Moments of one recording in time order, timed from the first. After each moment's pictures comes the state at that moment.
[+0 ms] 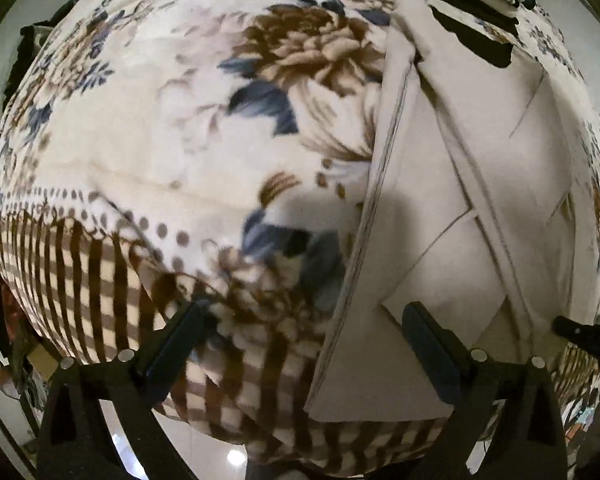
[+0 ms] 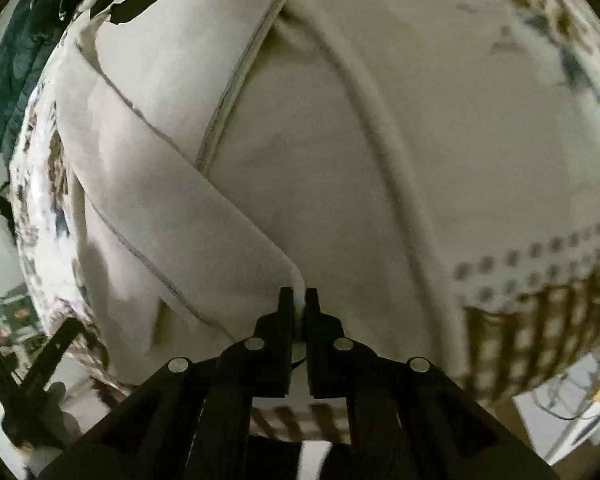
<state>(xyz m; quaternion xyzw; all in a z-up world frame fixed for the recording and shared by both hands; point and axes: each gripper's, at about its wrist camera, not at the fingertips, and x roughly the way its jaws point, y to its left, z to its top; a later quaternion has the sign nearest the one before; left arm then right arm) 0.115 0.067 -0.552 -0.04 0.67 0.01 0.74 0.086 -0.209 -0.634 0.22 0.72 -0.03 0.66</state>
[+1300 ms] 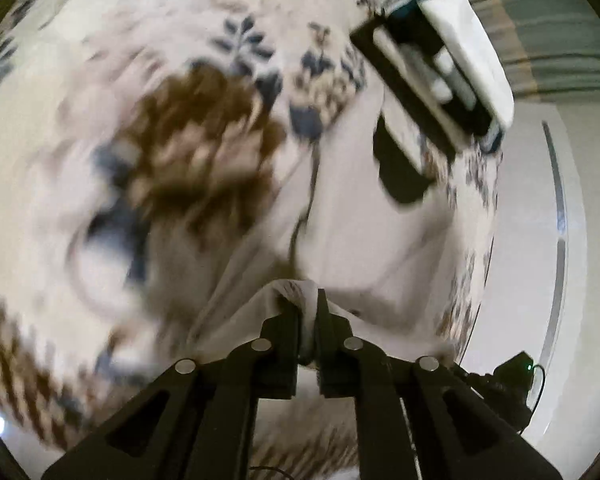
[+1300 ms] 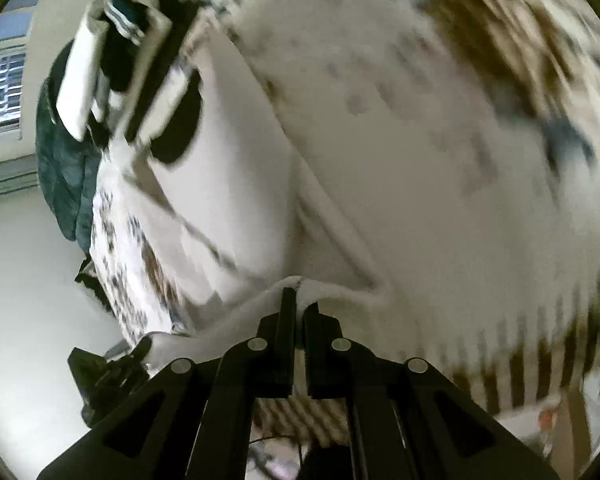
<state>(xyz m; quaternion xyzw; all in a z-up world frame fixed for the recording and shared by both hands) 0.251 0.069 -0.560 -0.35 0.63 -0.08 0.69 0.144 -0.387 -0.564 0.43 0.63 0.00 0.65</state>
